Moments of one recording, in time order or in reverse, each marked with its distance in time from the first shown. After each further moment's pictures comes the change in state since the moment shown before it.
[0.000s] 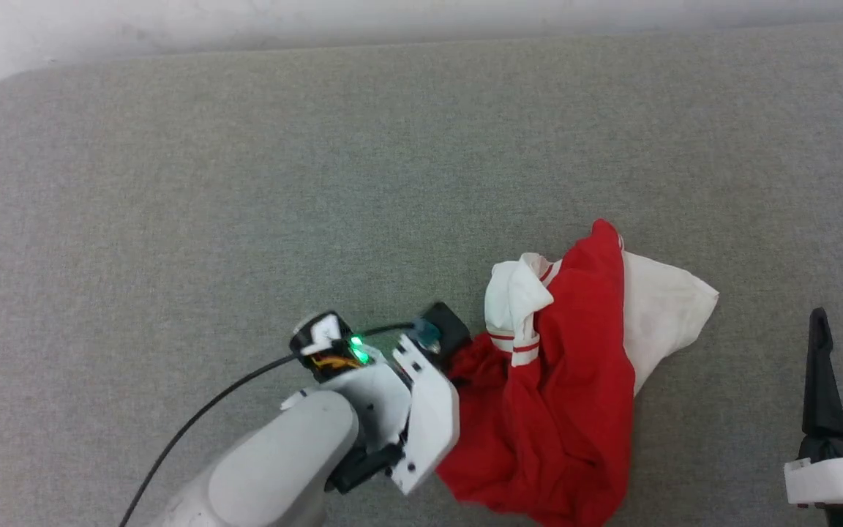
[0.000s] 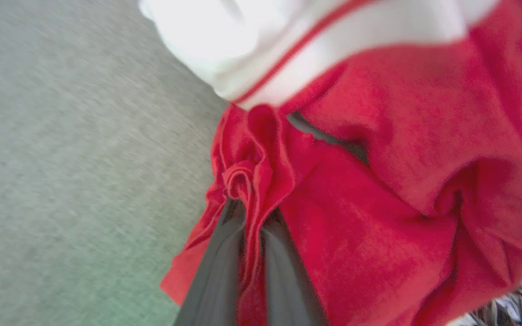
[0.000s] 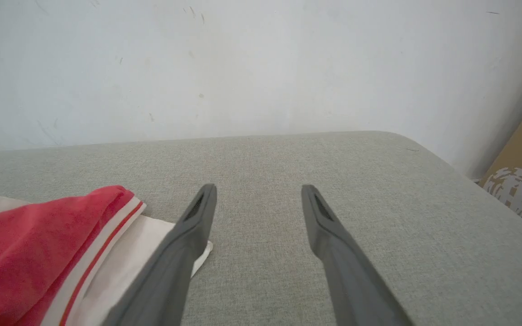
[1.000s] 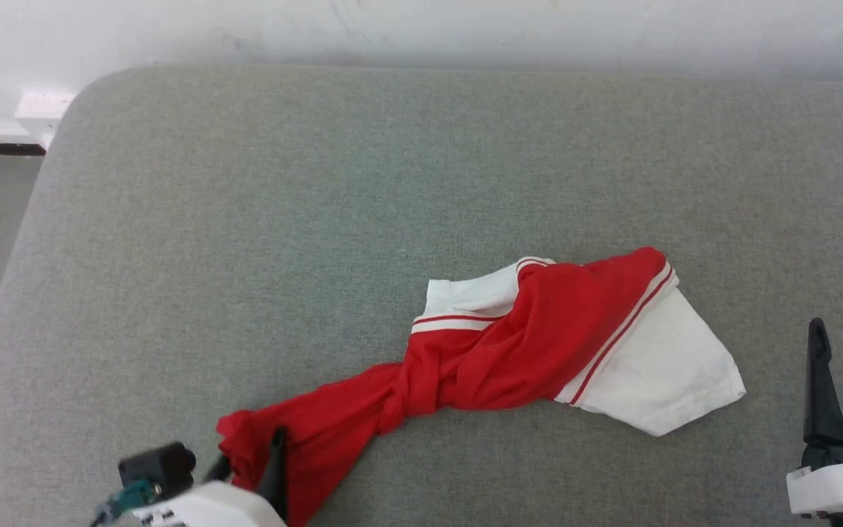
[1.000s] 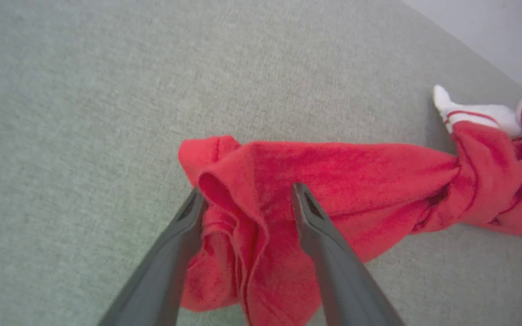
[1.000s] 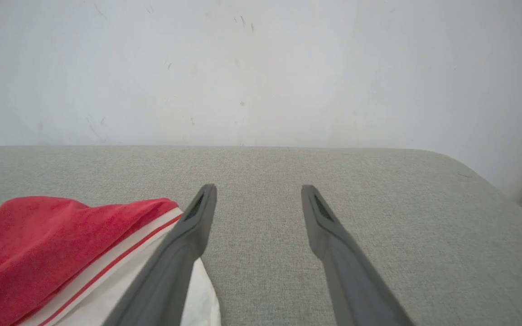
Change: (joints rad) left arm 0.694 0.033 0.518 -0.300 -0.259 0.508 -0.495; right arm 0.027 0.000 -0.007 -0.035 -0.026 0.000 0.053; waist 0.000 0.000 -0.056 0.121
